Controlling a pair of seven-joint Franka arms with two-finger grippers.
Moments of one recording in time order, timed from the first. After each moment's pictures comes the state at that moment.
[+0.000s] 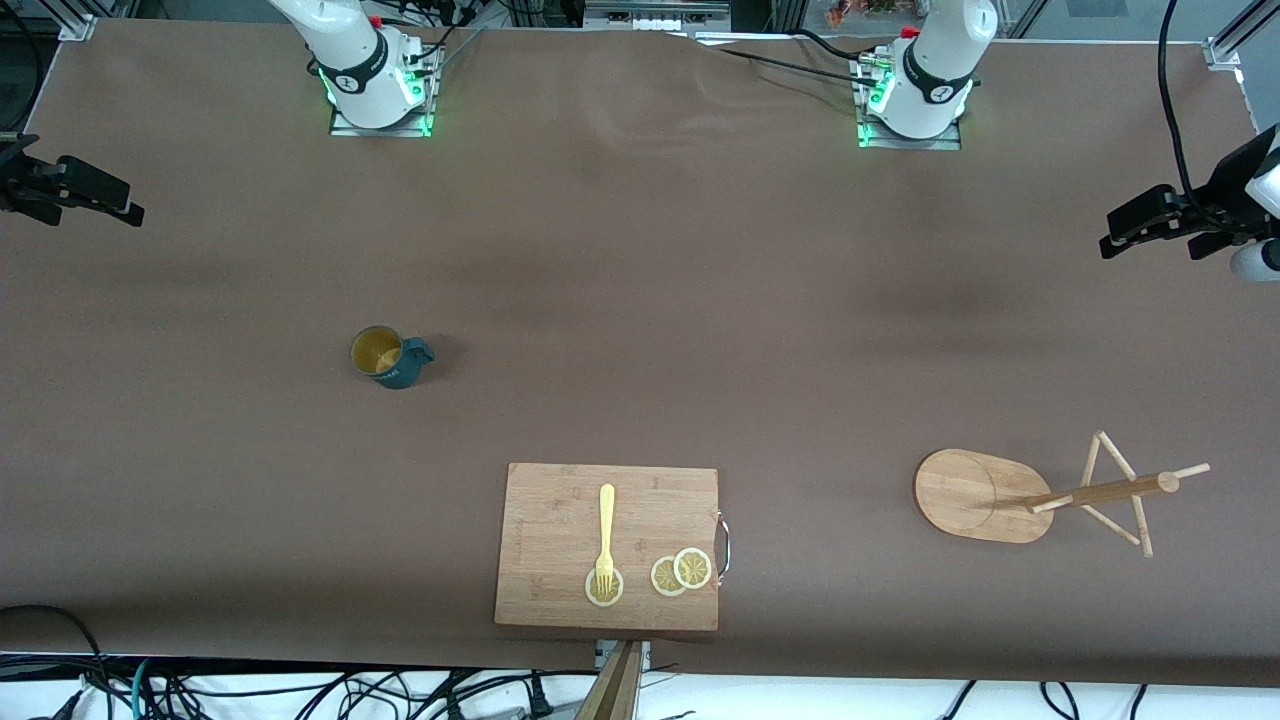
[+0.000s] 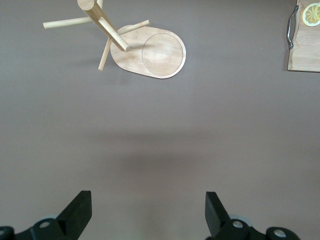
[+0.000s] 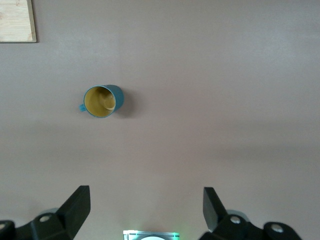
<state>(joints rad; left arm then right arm) 0.05 0.05 -0.03 -1.51 -0.03 1.49 -0.02 -0.05 -0.03 -0.06 -1.65 0.04 1.53 -0.09</state>
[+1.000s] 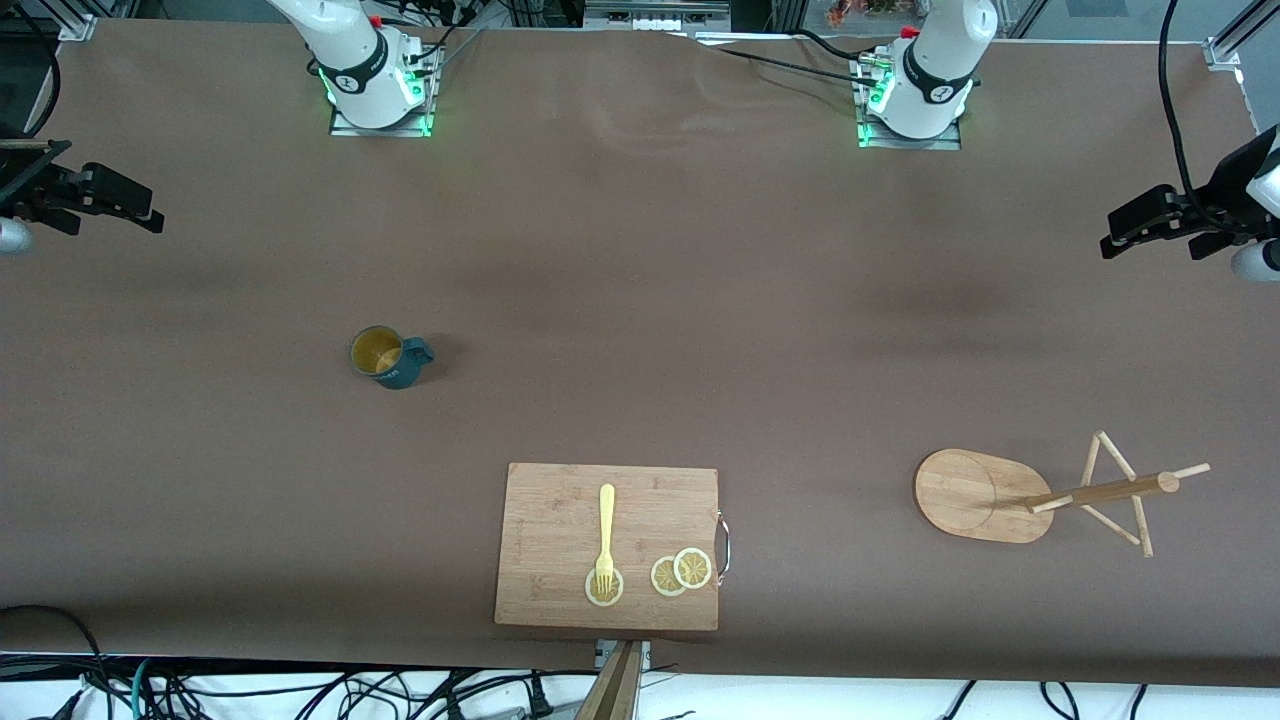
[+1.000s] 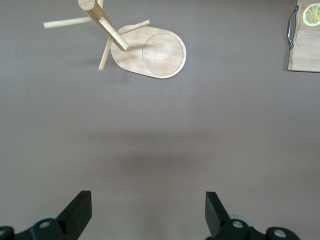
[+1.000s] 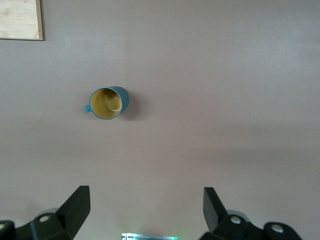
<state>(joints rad) 0.05 0.05 -0.02 -1.51 -0.03 1.49 -0.02 -0.04 -0.02 -0.03 -1.65 0.03 1.54 -0.09</state>
